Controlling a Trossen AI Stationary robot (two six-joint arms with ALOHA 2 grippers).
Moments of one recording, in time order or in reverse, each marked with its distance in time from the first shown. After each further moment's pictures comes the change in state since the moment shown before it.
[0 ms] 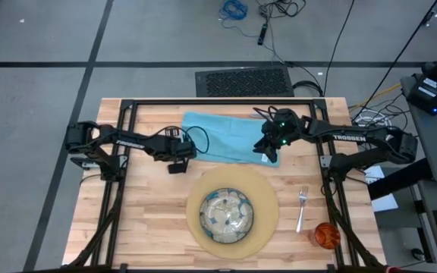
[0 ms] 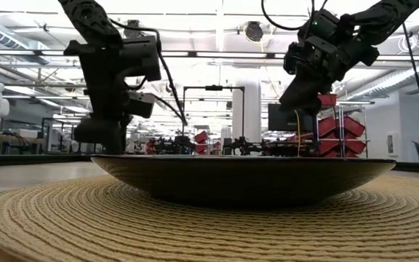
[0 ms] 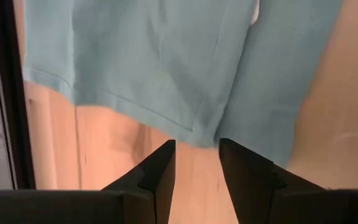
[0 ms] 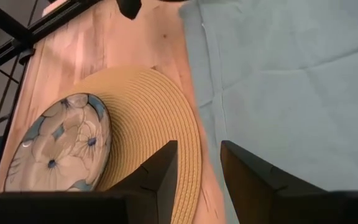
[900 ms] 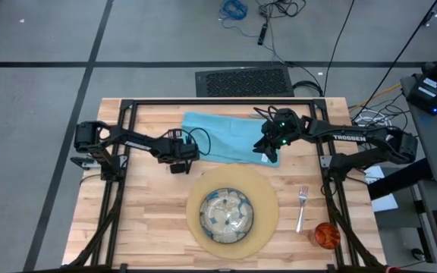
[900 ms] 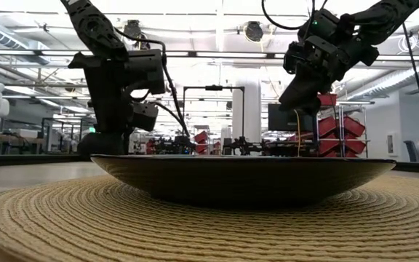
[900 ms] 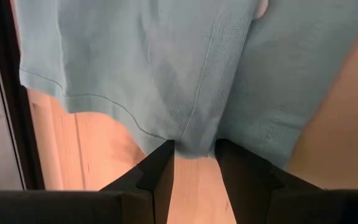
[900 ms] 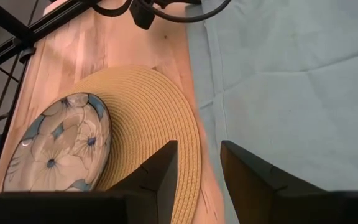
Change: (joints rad) left arm -0.009 0.096 0.002 0.049 -0.071 0.016; right arm 0.000 -0.001 0.000 0.001 -0.001 -0.011
